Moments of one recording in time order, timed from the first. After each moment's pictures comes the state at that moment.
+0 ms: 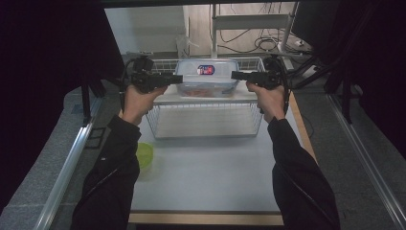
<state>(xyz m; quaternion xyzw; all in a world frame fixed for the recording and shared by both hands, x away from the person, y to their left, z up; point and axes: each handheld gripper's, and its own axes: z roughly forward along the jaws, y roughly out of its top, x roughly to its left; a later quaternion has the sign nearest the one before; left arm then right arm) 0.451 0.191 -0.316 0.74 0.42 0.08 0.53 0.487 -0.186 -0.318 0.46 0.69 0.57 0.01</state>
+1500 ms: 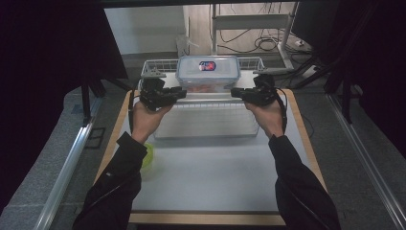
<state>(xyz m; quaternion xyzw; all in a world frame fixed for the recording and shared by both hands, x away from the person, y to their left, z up) 0.408 0.164 -0.345 0.76 0.38 0.17 0.50 0.449 -0.174 -0.341 0.36 0.77 0.51 0.11</state>
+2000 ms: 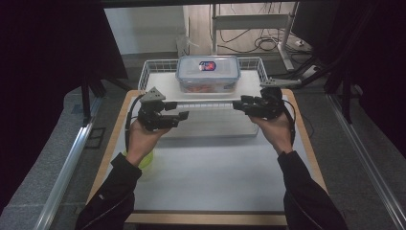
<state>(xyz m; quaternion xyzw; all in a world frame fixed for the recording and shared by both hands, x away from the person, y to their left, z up) 0.362 0.157 -0.374 0.79 0.35 0.18 0.48 0.412 -0.189 -0.350 0.34 0.77 0.52 0.12</state>
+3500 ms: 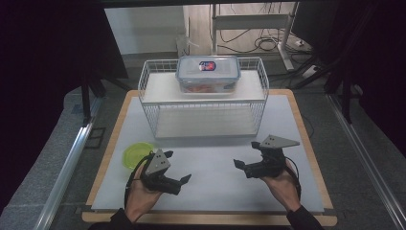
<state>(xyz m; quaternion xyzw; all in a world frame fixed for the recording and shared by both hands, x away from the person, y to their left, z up) 0.248 0.145 -0.478 0.82 0.30 0.20 0.45 0.307 -0.206 -0.450 0.32 0.80 0.49 0.13</state>
